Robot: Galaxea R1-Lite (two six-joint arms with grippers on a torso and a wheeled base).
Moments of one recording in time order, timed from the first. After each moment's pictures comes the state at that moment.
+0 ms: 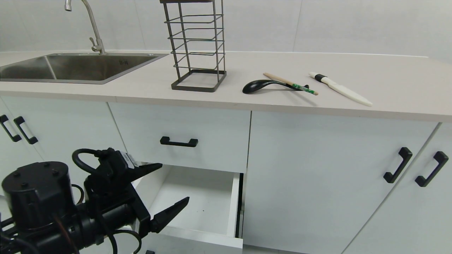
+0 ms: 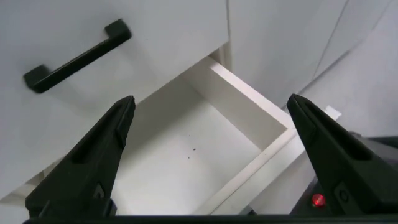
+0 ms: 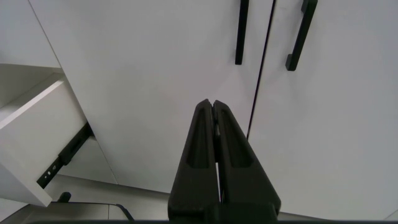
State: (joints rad) left arm -0.51 1.47 -0.21 -1.01 -0.23 0.23; right arm 0.00 0.01 0.00 0.01 0.05 0.01
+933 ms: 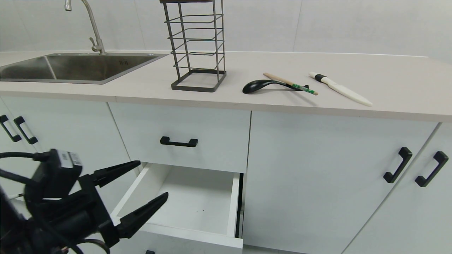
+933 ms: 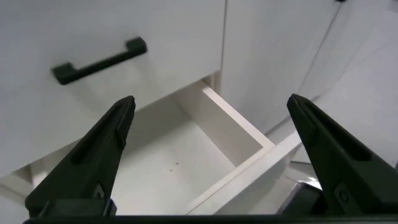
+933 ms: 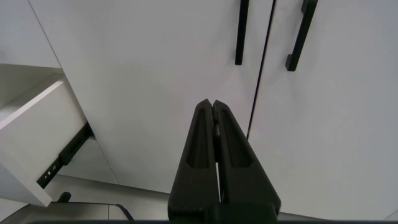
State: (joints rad) left arm -0.41 1.29 -0.10 -1.12 -0.32 0.08; right arm 0.00 0.01 0.00 0.01 0.05 0.01
